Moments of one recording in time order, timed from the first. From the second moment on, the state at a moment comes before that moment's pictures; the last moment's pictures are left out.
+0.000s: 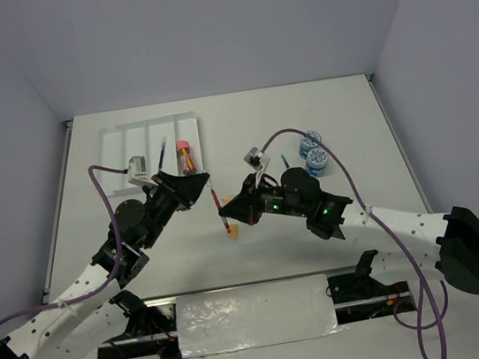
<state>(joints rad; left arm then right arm) -0.70 0.79 0.55 0.28 -0.13 -0.92 0.91 1.12 0.64 0.37 -0.27 0.56</state>
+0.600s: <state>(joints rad) -0.70 0.79 0.55 0.31 -0.10 -0.91 0.91 1.12 0.66 0.33 -0.27 0.57</state>
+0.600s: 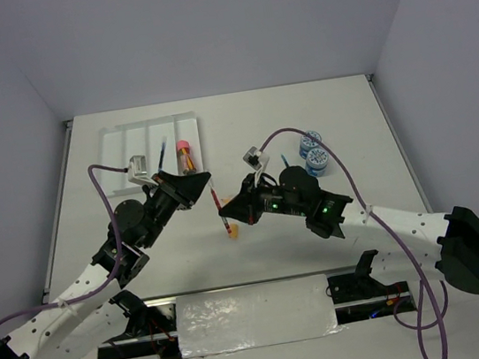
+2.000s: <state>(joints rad) -0.70 0.79 0.53 0.41 -0.06 -0.84 0.90 1.11 0.74 0.25 -0.25 0.66</state>
